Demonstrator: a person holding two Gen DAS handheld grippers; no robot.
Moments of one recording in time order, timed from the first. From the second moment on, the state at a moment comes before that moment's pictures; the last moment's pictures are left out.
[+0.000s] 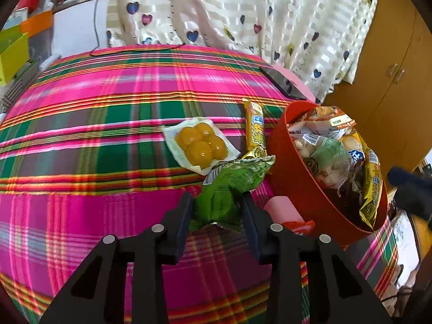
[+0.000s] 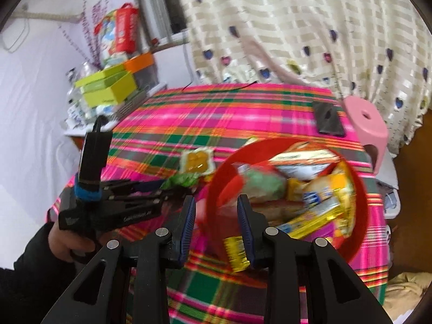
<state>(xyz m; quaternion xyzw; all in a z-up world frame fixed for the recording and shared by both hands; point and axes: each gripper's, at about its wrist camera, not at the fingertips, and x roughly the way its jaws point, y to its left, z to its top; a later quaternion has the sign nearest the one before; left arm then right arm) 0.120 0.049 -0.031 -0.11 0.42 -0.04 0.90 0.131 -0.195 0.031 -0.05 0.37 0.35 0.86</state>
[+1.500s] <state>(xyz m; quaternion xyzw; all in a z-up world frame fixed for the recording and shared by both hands) 0.033 0.126 -0.027 -0.18 0.36 -0.01 0.91 0.129 -0.064 -0.030 -0.18 0.44 0.38 0.79</state>
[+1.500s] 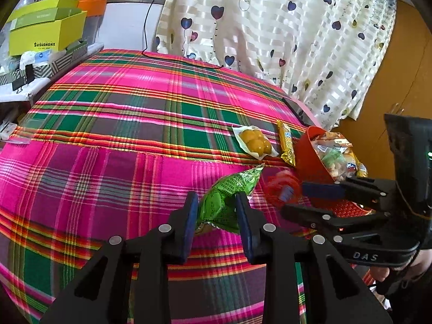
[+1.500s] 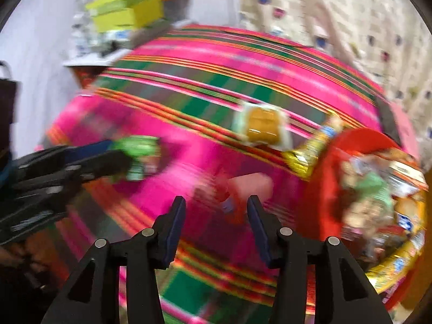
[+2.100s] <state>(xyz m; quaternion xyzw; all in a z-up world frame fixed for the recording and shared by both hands) 0.050 0.121 -0.031 -0.17 0.37 -0.02 0.91 0.176 -0.034 -0.043 -0.21 0.45 0.34 0.80</state>
